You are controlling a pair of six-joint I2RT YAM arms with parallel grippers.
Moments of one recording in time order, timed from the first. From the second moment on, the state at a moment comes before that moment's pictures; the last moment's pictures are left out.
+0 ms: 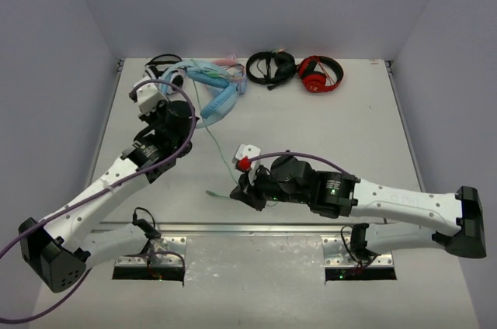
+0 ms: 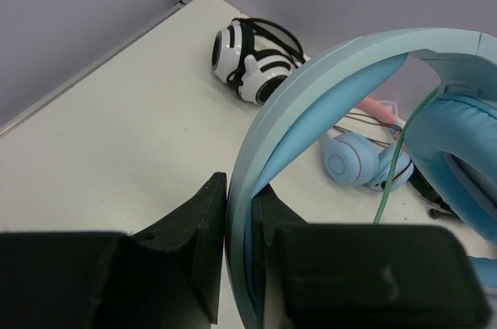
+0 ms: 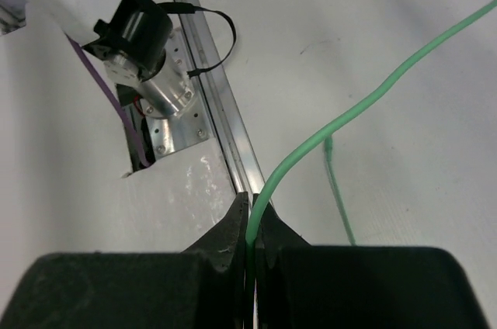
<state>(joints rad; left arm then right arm) -0.60 1.02 0.98 -0.35 -1.13 -0.66 1.26 1.12 0.87 -0.13 -0.01 0.17</state>
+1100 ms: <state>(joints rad) -0.84 0.91 0.62 -0.12 -0.91 -0.44 1.02 1.28 1.41 -0.56 0.15 -0.42</state>
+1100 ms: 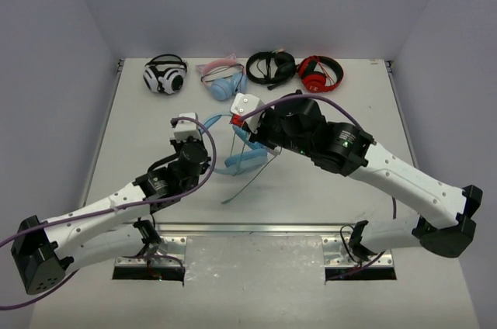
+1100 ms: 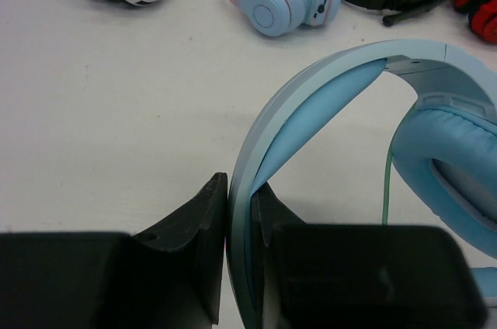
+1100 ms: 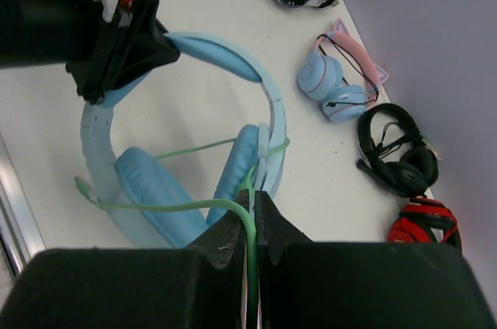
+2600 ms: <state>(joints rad) -0.93 0.90 0.60 0.13 -0.73 -0.28 0.81 1.59 1.79 -0.83 0.17 -0.47</state>
